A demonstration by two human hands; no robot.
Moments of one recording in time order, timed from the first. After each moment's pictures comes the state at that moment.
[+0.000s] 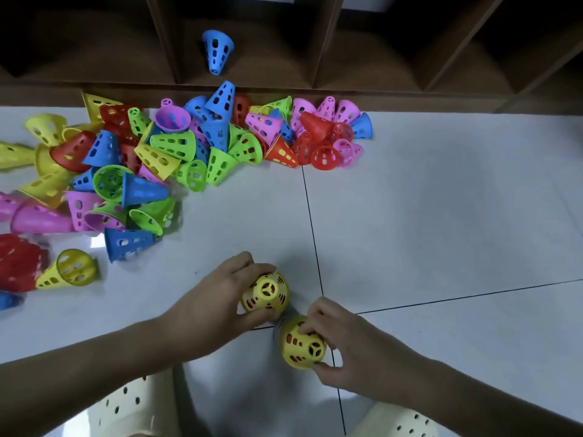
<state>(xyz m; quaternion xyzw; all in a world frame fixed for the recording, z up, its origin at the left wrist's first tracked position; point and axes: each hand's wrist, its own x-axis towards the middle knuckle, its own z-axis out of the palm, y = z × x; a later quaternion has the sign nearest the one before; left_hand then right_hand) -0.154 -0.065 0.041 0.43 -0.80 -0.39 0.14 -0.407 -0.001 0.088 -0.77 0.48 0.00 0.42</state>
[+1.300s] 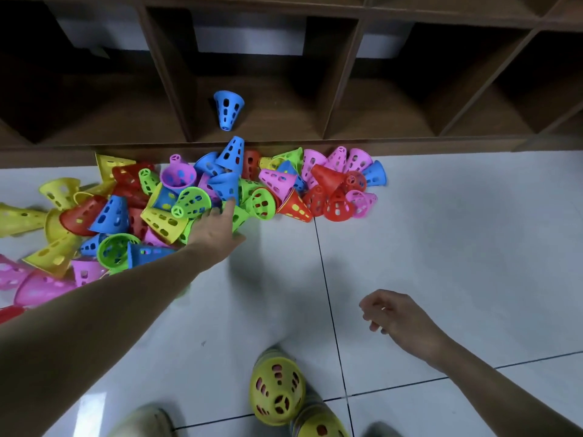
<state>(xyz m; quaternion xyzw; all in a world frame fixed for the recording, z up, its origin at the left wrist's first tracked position) -0.142 -0.315 -0.061 0.67 -0.73 -0.16 -0.04 -0.472 -0.130 0.027 -0.45 0.72 -0.12 0.51</state>
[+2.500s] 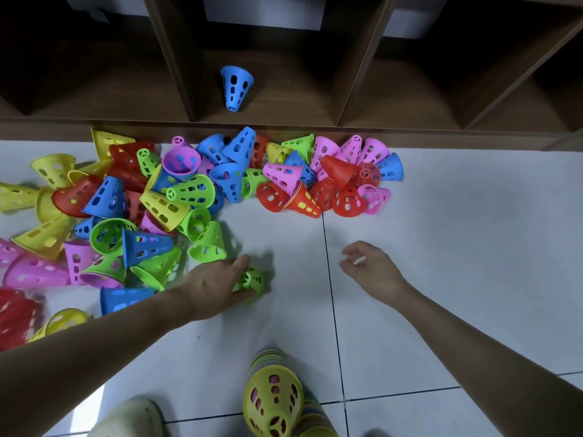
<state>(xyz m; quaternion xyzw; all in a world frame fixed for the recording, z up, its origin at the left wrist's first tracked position) -0.132 -0.221 -0.062 0.52 -0.82 -0.23 -0.10 -0.453 -0.223 -0.034 -0.52 0.72 -0.14 0.43</state>
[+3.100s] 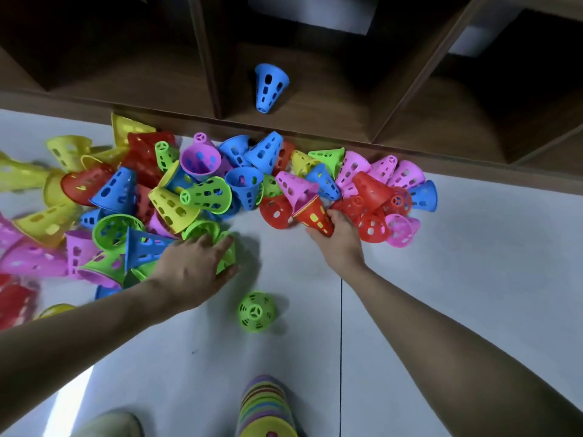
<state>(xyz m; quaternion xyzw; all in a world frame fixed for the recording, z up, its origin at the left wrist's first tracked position) -0.099 -0.253 -0.046 0.62 -0.77 -0.07 -0.12 -0.375 -0.335 -0.101 -0.60 0.70 -0.22 0.33</state>
